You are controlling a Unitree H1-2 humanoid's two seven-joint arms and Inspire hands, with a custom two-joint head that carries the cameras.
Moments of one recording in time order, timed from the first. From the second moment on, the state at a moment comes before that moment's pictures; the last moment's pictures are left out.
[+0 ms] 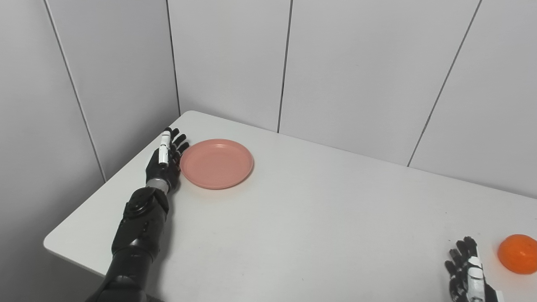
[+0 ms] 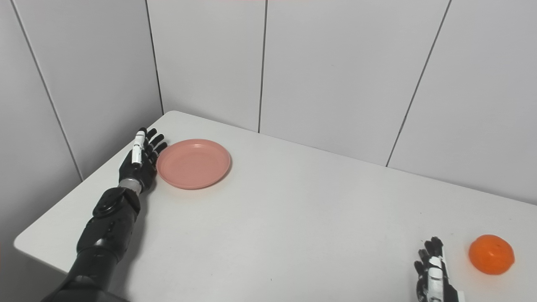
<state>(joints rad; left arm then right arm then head) -0.48 0.35 0.42 0.68 -0.44 0.02 -0.05 -0.02 -0.03 -0.01 -0.07 0.14 0.02 0.05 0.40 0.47</state>
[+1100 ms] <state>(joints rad) -0.47 0.21 0.33 0.57 -0.44 0.09 -0.11 -0.01 0.00 0.00 -0.06 0.11 0.02 0.04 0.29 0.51</state>
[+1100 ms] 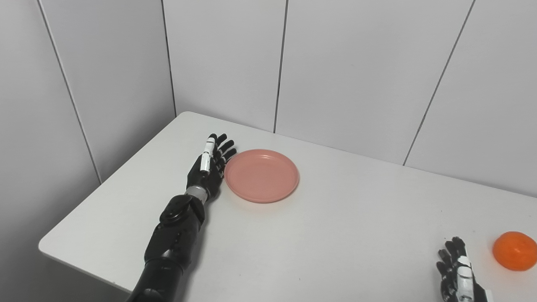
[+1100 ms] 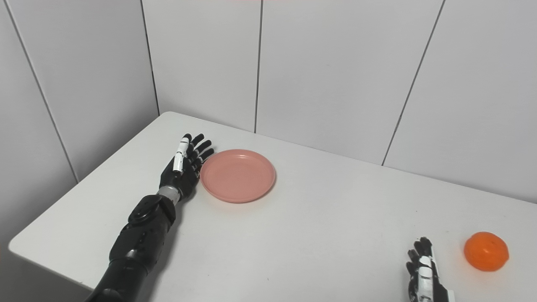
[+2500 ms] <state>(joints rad) -0.41 0.03 0.13 0.36 -0.41 0.27 -0.18 -0.01 0.06 0.03 -0.06 0.03 0.01 -0.01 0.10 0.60</state>
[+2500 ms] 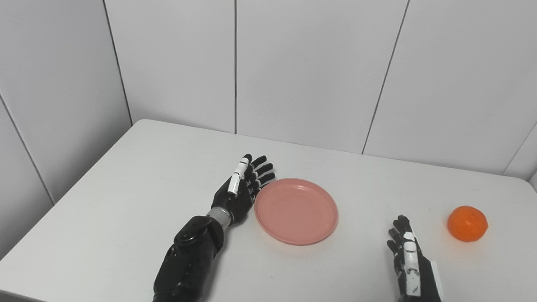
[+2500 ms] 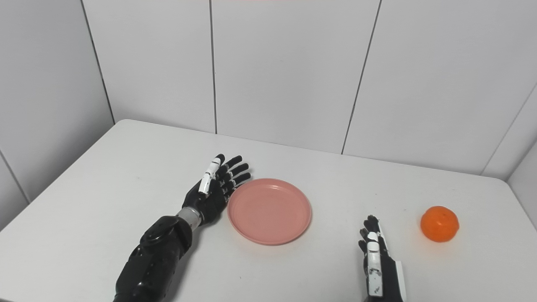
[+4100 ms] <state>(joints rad) -0.31 0.00 0.08 0.22 -0.31 0.26 -0.18 -0.12 0.06 0.02 -0.24 -0.16 0.12 -0.10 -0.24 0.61</state>
